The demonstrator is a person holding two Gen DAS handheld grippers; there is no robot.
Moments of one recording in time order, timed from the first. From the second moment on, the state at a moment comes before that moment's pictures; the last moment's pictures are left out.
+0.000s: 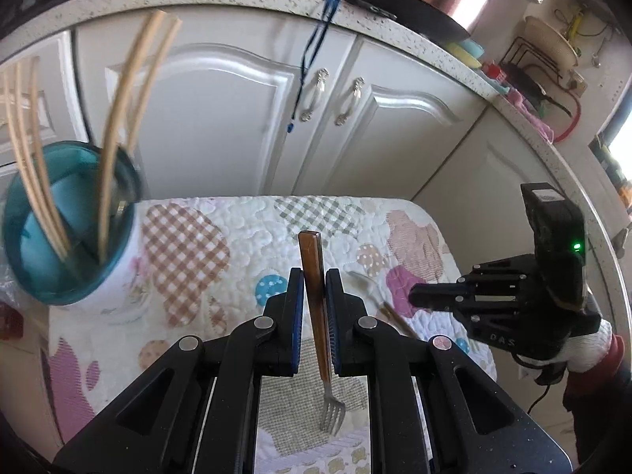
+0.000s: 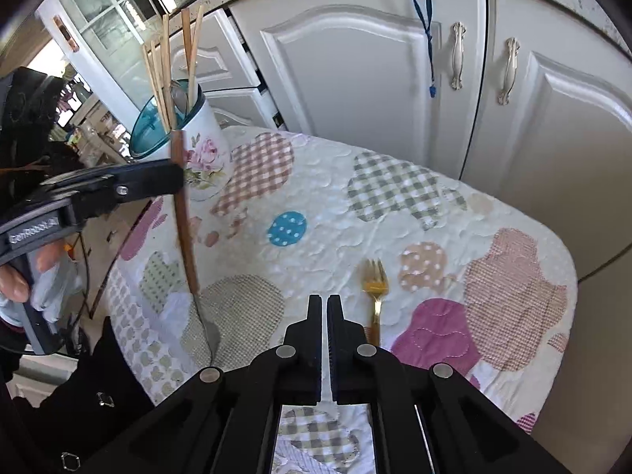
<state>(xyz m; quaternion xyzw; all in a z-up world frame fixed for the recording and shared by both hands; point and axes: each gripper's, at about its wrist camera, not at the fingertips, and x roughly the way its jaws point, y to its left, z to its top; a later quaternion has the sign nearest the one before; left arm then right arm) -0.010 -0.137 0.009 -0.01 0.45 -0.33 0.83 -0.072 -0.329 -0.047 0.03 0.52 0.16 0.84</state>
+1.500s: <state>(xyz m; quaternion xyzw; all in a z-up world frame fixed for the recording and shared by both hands) -0.012 0.009 0.148 -0.07 0.34 -0.27 0.90 -0.034 -0.251 0.081 0.04 0.39 0.26 0.88</state>
